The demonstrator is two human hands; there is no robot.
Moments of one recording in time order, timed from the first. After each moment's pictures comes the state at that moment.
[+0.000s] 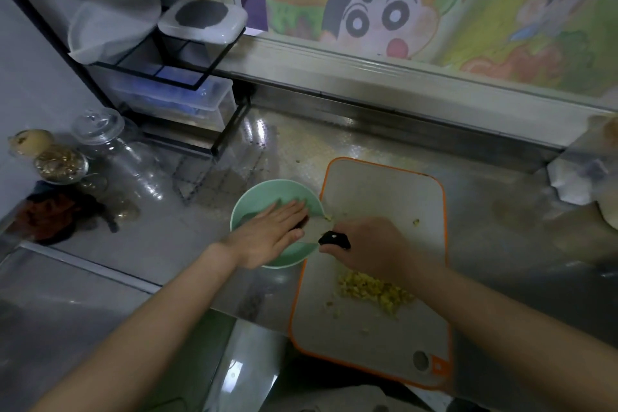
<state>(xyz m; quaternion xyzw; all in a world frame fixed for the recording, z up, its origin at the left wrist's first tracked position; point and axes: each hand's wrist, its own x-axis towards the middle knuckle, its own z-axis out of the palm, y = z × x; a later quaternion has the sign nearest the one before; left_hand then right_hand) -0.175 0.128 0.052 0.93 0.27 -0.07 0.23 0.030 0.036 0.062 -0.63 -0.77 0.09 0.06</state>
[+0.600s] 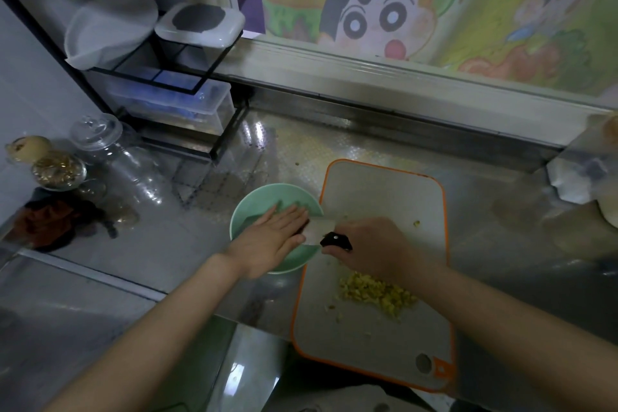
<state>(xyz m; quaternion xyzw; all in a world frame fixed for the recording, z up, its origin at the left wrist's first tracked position) -0.172 0.124 0.049 0.94 0.28 -0.05 0.20 0.029 0.039 0.067 -0.63 -0.77 0.04 0.09</state>
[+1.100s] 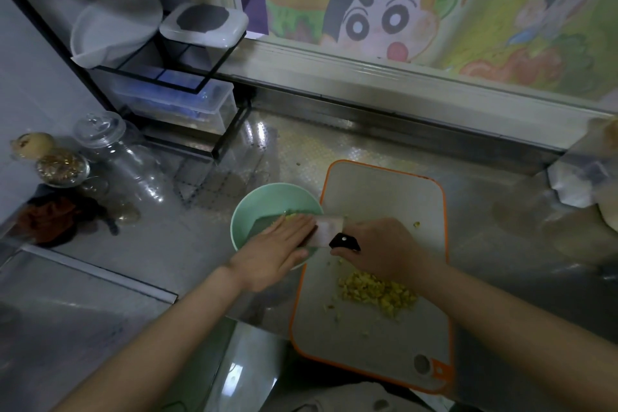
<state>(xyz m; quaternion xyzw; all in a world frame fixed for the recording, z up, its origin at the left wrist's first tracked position) -0.176 0.106 0.038 0.94 0.26 -0.01 0.21 0.039 0.032 0.068 -0.63 -0.77 0.02 0.08</state>
